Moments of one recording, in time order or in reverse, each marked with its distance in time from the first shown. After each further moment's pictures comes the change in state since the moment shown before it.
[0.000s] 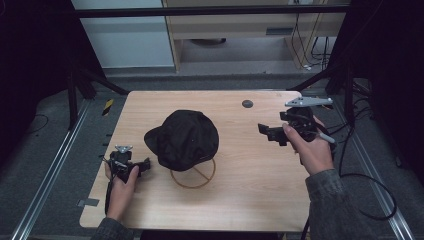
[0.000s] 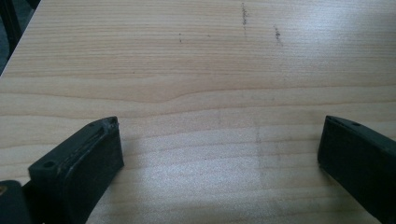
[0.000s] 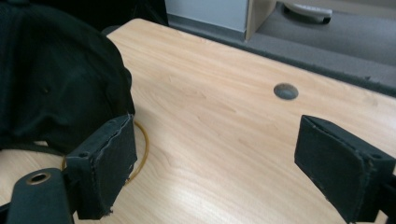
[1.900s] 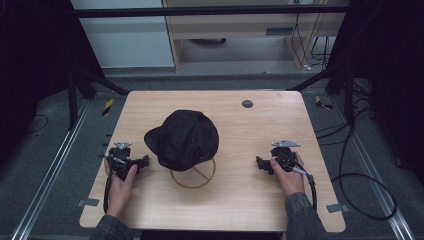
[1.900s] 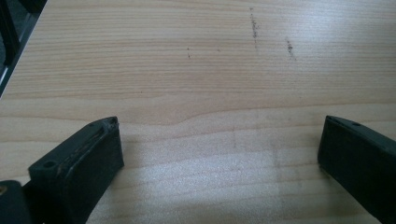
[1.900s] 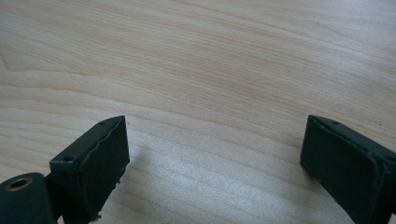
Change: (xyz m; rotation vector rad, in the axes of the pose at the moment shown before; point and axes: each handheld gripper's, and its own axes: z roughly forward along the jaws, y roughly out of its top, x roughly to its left) left arm 0.009 0.010 0.010 0.001 -0.014 0.012; right arm -0.038 -0.160 0.129 0.150 -0.222 0.119
